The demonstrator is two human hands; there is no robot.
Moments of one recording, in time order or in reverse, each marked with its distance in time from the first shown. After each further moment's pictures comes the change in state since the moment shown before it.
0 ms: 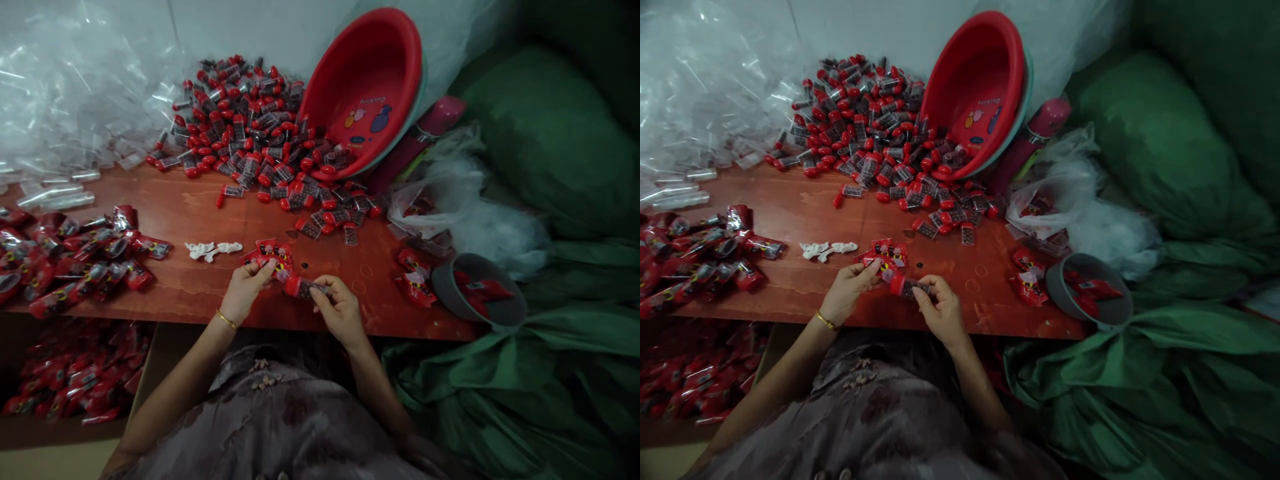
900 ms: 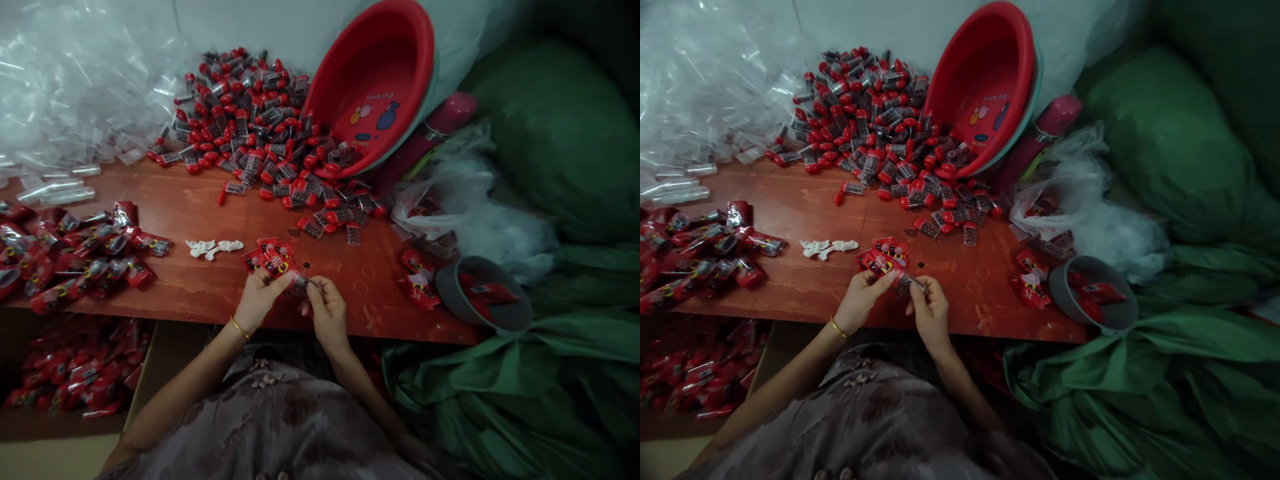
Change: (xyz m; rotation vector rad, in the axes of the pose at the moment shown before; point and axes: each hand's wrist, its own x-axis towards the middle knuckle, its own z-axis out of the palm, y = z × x) left_hand -0.004 -0.021 0.013 0.056 -0.070 0.149; right_hand -0.005 0.002 0.035 0.308 0.147 0.170
